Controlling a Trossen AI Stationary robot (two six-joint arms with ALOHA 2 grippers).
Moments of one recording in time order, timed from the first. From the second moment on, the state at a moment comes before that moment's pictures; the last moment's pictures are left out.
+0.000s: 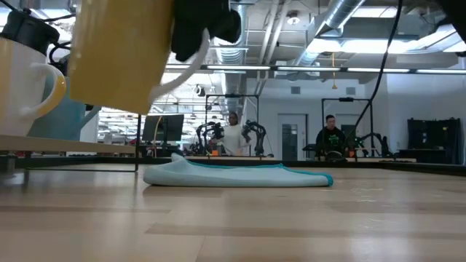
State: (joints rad) left arm 1.08 0.14 0.04 -0.07 -0.01 -0.14; right arm 0.32 2.31 2.30 -1.14 0.05 0.25
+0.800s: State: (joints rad) left arm 1.08 0.14 0.04 -0.07 -0.01 -0.14; right arm 0.37 2.31 2.30 -0.92 0.08 0.32
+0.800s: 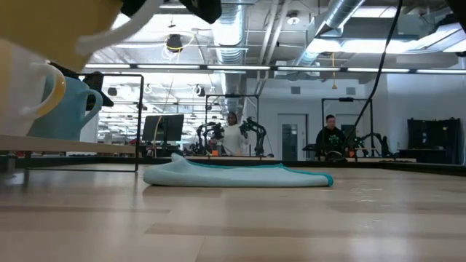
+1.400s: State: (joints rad) left arm 1.08 0.15 0.04 -0.07 -0.01 -0.14; right arm 0.38 2.41 2.32 -0.77 -0.03 0.33
